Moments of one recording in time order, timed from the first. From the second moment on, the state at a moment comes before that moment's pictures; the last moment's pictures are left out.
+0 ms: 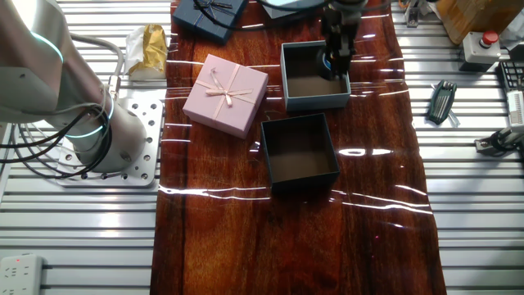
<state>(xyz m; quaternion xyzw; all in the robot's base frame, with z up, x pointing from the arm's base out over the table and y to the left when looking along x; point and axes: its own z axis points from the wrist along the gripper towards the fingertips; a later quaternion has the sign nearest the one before) 0.495 0.121 0.161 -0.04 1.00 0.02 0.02</state>
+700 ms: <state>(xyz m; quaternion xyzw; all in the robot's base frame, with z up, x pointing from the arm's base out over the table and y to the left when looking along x) 0.491 0.152 0.137 -0.02 1.00 0.02 0.03</state>
